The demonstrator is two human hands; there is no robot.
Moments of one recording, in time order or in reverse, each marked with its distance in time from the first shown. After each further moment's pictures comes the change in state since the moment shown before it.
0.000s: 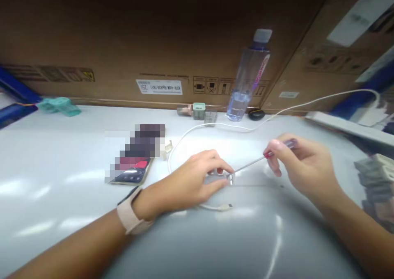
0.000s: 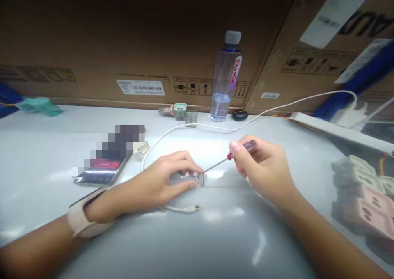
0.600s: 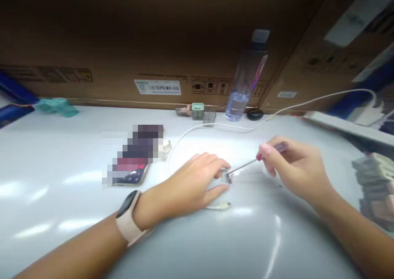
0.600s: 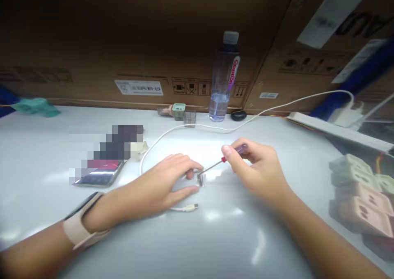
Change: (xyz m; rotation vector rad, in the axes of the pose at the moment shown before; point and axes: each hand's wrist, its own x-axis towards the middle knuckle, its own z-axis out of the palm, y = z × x) left_hand -0.001 0.004 0.007 0.189 -0.048 -0.008; right_hand 0.002 0.003 0.000 -0.127 -0.050 -0.099
